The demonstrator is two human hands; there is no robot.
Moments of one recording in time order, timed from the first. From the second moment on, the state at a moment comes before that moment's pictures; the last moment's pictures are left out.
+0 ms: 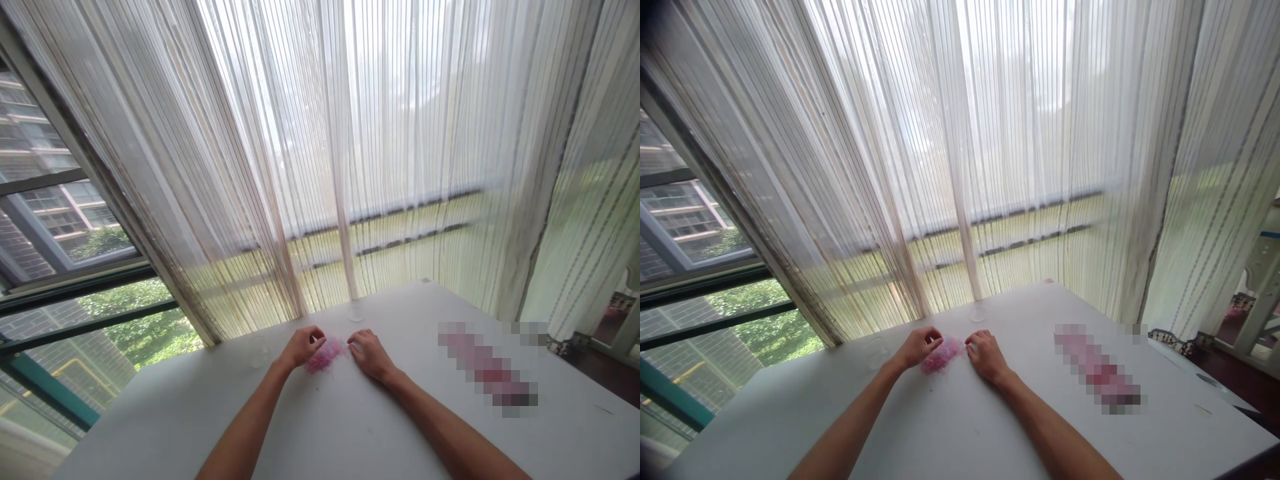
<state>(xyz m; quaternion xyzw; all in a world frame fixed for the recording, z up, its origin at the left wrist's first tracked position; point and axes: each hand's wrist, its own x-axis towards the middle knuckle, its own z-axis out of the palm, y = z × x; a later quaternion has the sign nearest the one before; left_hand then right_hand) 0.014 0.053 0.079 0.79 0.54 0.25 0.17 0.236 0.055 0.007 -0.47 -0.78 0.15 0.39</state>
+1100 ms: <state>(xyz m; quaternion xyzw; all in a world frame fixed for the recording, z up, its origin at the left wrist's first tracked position) 0.015 -0.026 0.057 0.75 0.62 0.20 0.08 0.228 0.033 0.015 -0.35 -0.77 0.20 0.50</state>
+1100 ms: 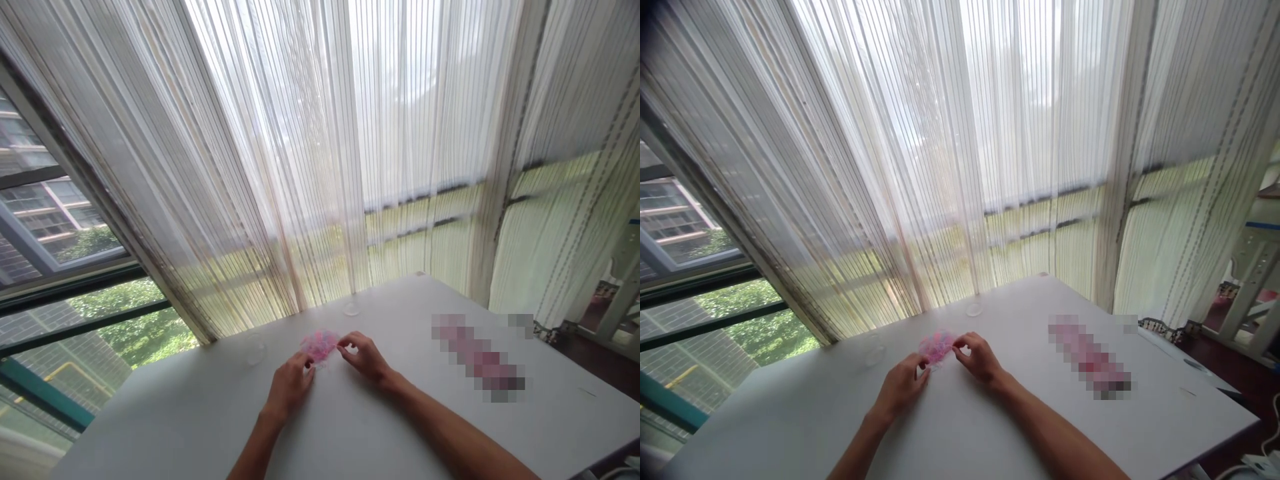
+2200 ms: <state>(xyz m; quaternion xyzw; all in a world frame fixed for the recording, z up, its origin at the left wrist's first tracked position) 0.043 -0.028 0.054 0.76 0.64 0.11 0.05 0.230 0.030 0.014 -0.40 -0.78 0.22 0.43</state>
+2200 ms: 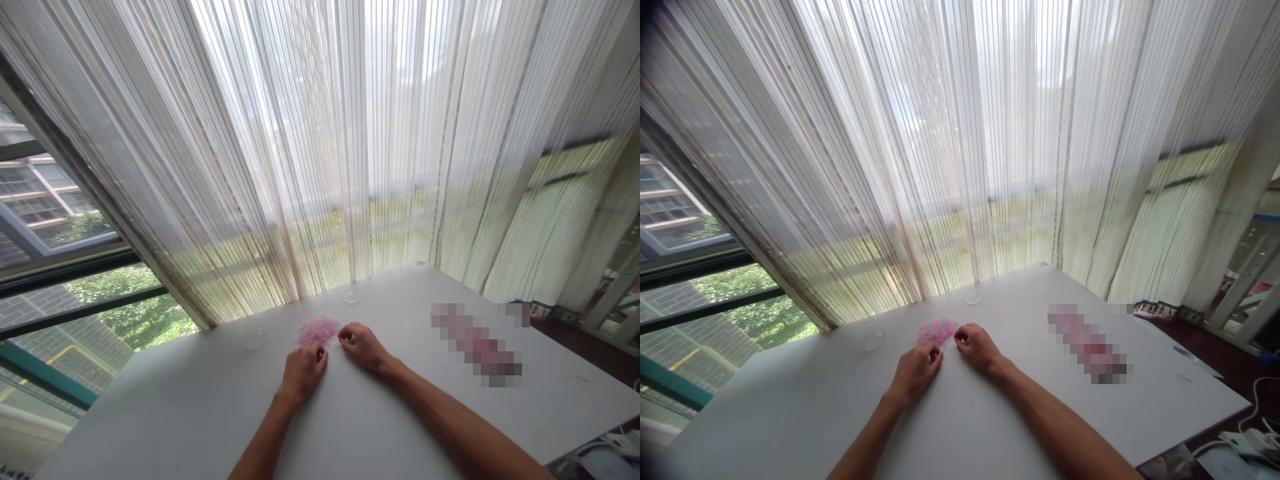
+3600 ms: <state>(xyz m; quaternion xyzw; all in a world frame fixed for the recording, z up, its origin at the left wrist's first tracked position) 0.015 -0.060 0.024 0.72 0.54 0.35 0.23 0.215 -0.011 0.015 -0.31 -0.82 0.31 0.37</state>
